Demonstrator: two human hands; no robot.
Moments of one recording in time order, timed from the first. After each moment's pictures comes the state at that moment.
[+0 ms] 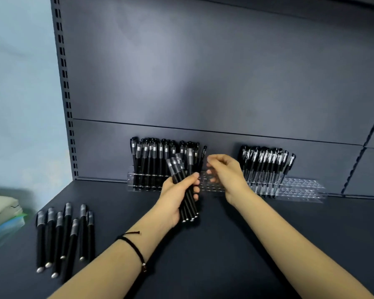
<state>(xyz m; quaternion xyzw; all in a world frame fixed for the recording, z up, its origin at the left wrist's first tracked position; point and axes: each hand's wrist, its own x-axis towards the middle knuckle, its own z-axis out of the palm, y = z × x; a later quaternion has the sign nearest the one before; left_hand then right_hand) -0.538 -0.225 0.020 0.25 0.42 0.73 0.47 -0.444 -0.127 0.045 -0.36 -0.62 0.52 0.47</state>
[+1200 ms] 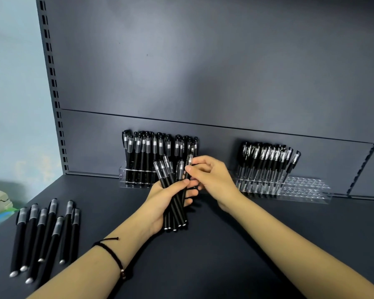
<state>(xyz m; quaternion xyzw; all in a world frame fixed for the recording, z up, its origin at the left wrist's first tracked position) -0.551 -0.224 -0.001 0.30 0.41 0.71 0.49 -0.448 -0.133 0.030 -0.26 -0.72 0.51 0.39</state>
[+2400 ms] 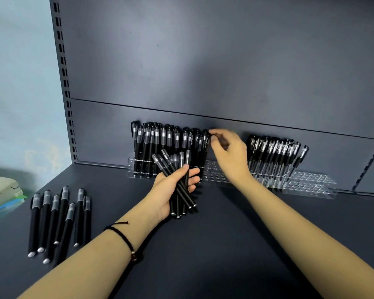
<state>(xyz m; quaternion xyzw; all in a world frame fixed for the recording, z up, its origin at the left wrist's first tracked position) -0.559 -0.224 0.000 0.23 0.39 0.73 0.51 -0.454 -0.098 0.042 -0.27 -0.77 0.20 0.54</state>
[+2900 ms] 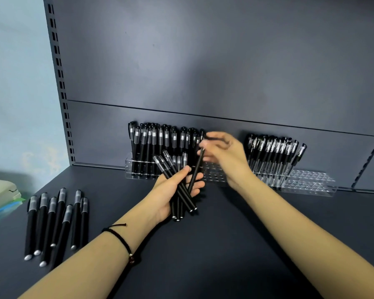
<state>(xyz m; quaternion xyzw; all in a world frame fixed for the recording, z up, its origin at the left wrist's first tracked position) -0.553 -0.226 0.000 0.26 0.41 0.70 0.52 -0.447 -0.124 0.053 -0.24 -0.65 0.54 0.48</state>
